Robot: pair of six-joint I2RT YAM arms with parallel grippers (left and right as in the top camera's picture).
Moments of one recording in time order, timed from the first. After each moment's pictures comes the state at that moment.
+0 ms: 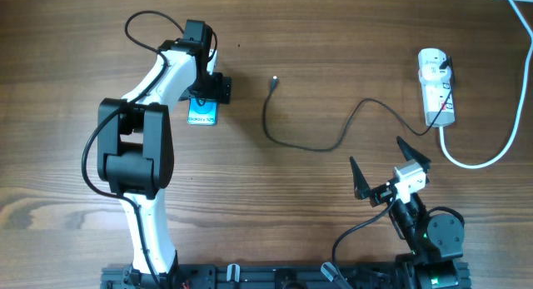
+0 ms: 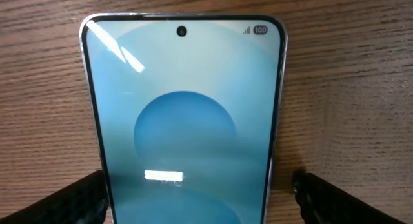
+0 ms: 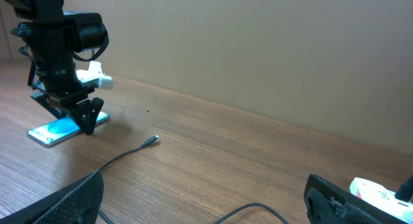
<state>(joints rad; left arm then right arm) -0.17 2.19 1.60 -0.82 -0.03 -0.08 0.14 0.02 0.01 0.02 -0.25 -0.13</state>
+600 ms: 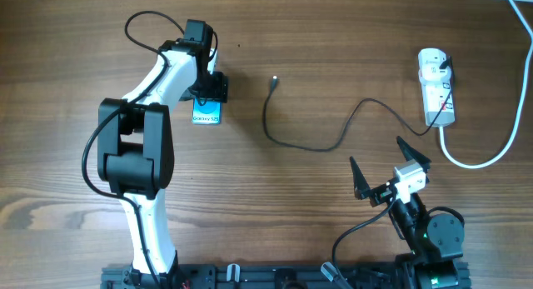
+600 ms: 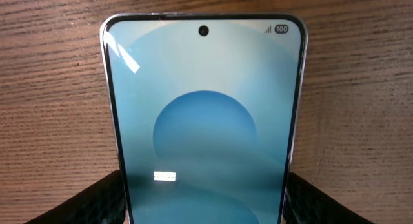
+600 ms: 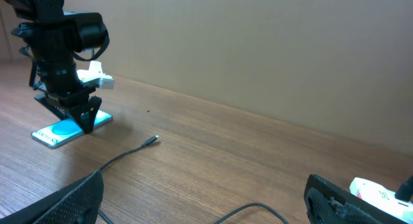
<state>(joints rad) -0.17 2.19 1.60 -0.81 -0.03 -0.09 0.14 0.02 0.01 0.02 -0.25 -0.13</state>
